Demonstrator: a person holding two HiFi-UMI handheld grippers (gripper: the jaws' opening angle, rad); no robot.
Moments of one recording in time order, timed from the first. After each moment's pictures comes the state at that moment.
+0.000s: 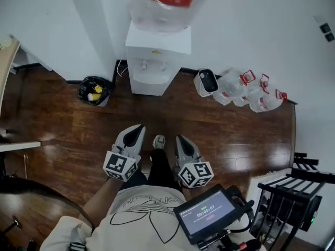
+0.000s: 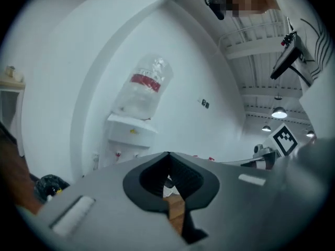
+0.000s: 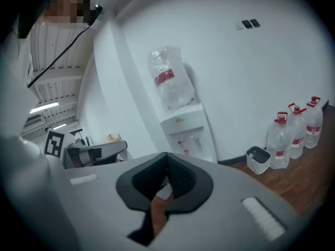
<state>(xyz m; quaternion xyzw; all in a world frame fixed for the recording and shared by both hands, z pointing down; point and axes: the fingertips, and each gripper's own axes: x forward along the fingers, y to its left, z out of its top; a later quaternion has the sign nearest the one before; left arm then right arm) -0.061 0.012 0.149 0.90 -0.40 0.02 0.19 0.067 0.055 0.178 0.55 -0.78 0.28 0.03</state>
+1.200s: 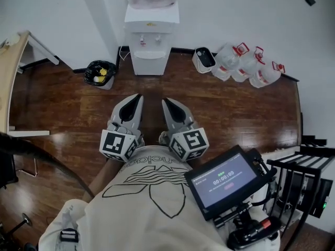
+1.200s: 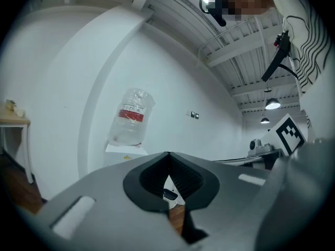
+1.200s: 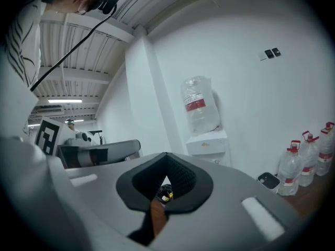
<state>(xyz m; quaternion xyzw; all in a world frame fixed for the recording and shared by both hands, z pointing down) -0.059 0.119 0.022 0.90 -0.42 -0.02 0.08 0.012 0.134 0.051 0.51 -0.85 0.16 -0.01</state>
